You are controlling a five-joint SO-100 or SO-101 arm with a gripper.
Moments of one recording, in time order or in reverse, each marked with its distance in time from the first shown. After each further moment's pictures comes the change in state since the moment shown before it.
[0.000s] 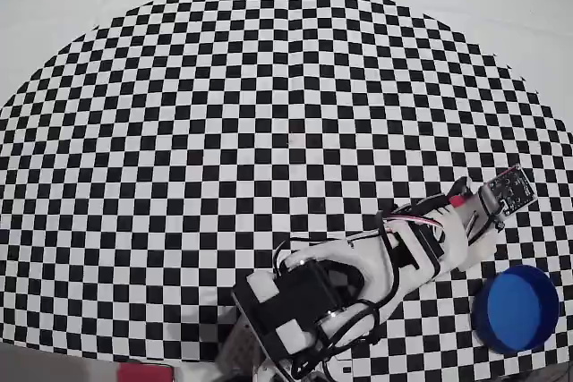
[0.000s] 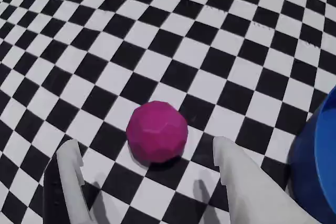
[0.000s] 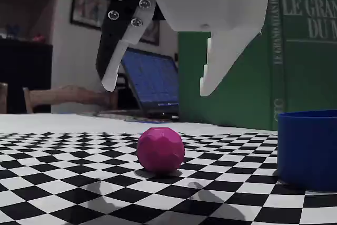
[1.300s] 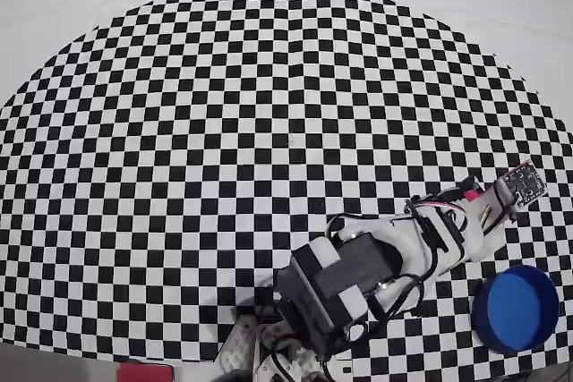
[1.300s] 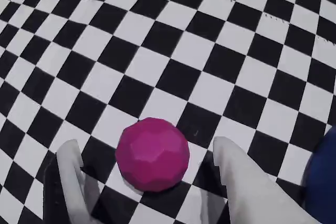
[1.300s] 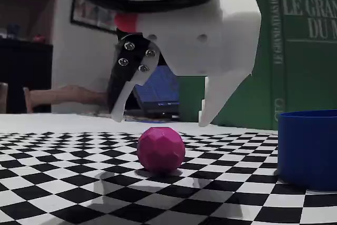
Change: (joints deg) arm 0.0 -16.8 -12.7 -0.1 0.0
